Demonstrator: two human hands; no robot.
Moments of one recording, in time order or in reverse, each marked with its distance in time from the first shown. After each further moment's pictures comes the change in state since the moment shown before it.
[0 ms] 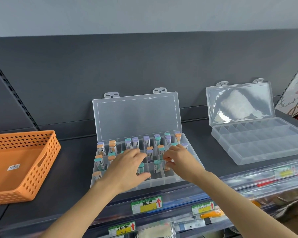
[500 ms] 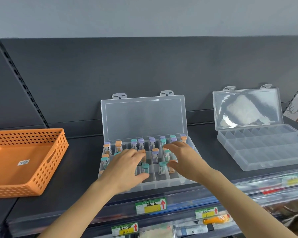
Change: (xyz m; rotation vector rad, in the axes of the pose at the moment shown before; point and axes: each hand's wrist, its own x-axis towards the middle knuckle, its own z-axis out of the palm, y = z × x) left_hand -0.012 -0.015 -0.005 -0.032 0.041 -0.035; right_hand 0.002 -0.029 -0.032 0.032 -0.072 0.068
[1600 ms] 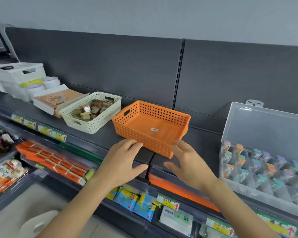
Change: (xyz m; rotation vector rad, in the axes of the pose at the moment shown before) left_hand -0.292 -0.197 -0.050 0.131 0.295 -0.486; right_hand 0.010 -0.318 0.092 0.053 -0.071 -0.551
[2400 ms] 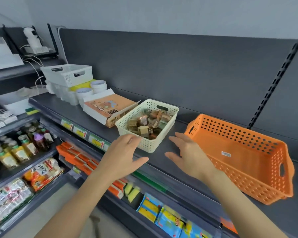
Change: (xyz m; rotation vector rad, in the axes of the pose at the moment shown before) left_hand 0.003 -0.259 -0.031 -0.025 0.059 -0.186; right_hand 0.214 -0.156 0.092 0.089 -0.033 -0.078
